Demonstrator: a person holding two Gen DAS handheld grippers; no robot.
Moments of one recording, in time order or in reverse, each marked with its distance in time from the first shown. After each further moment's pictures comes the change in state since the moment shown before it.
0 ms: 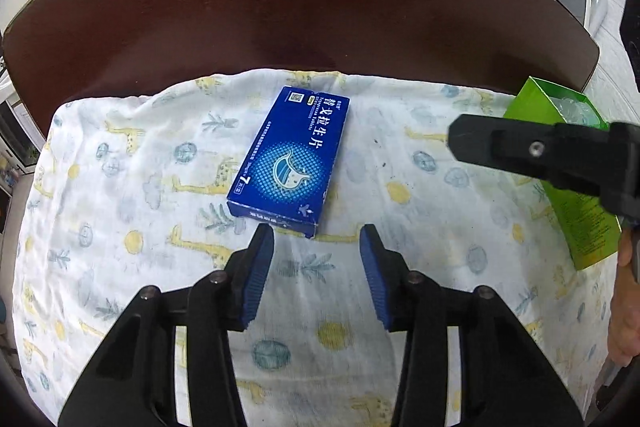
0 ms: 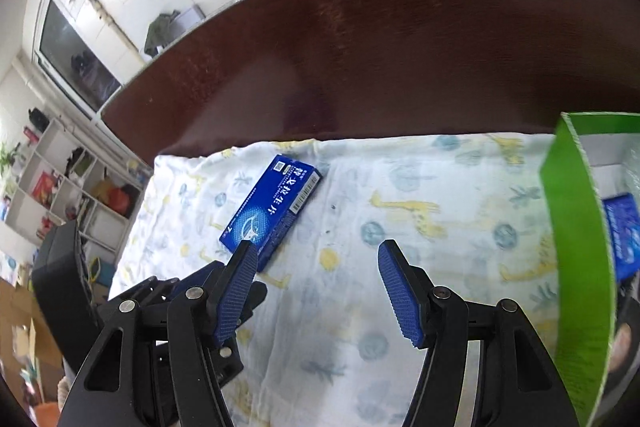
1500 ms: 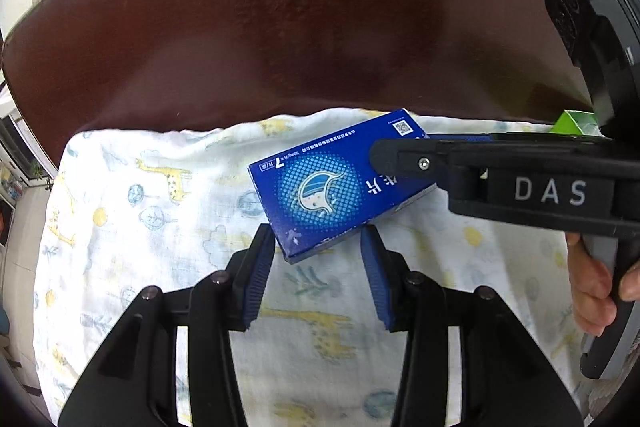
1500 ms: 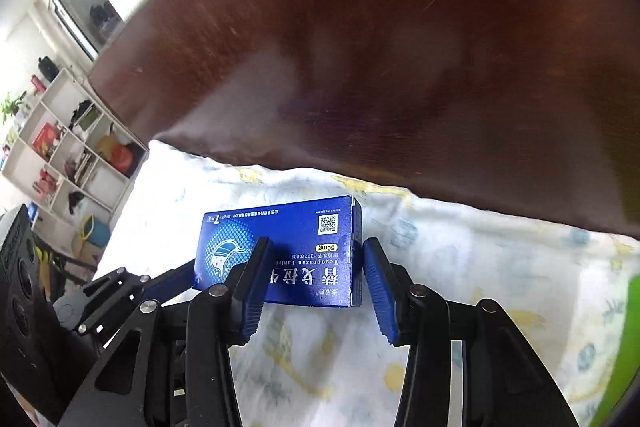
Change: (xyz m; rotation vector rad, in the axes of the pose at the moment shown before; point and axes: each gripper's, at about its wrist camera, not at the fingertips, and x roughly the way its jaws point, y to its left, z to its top) left arm 0.004 0.048 0.038 0.028 -0.063 0.014; right arm 0.073 0.052 0.042 -0.161 0.064 0.023
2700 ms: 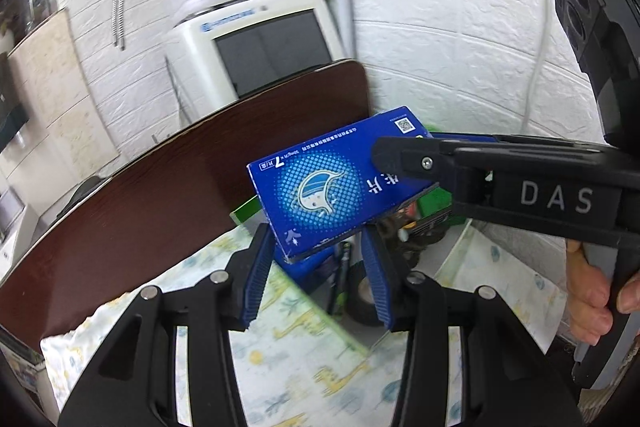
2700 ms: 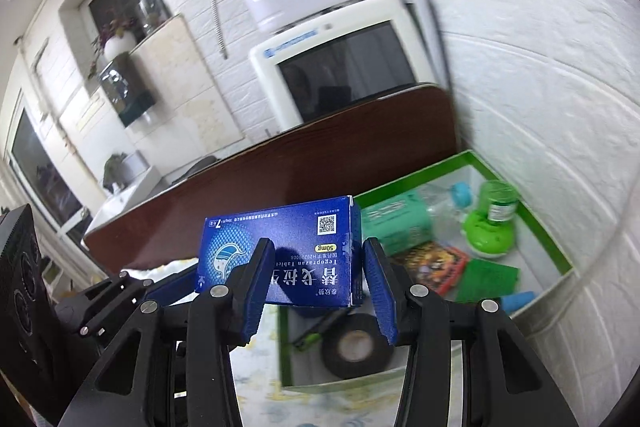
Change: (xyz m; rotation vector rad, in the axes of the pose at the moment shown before) left arm -0.104 -0.309 0.022 0.519 -0.228 -0.244; right arm -0.307 -0.179 -0.147 0.359 -0.498 -0.242
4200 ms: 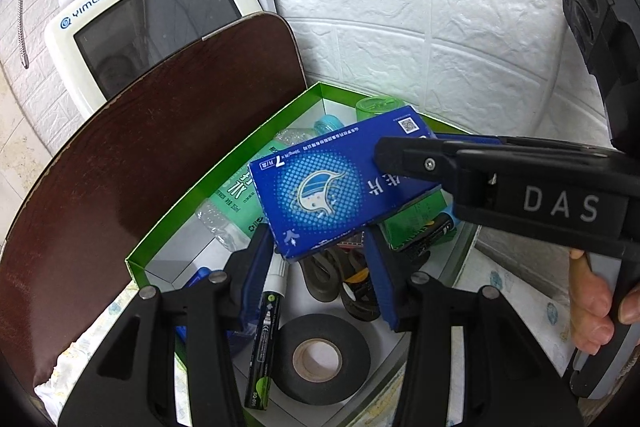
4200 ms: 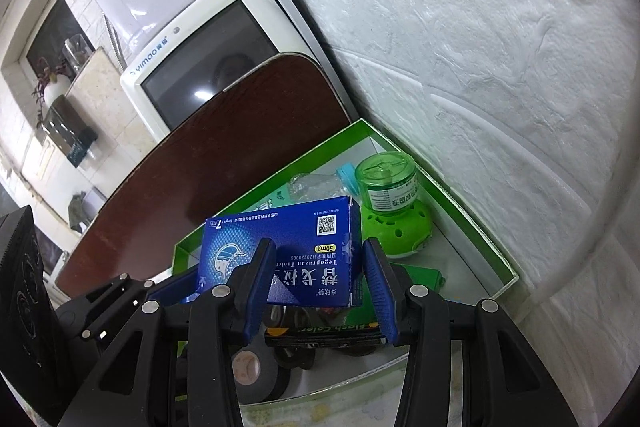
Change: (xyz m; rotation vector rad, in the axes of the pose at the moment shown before) left arm 0.109 -0.057 0.028 0.096 0.136 -0.092; right arm 0.038 -0.114 -0.006 0.190 0.044 -0.079
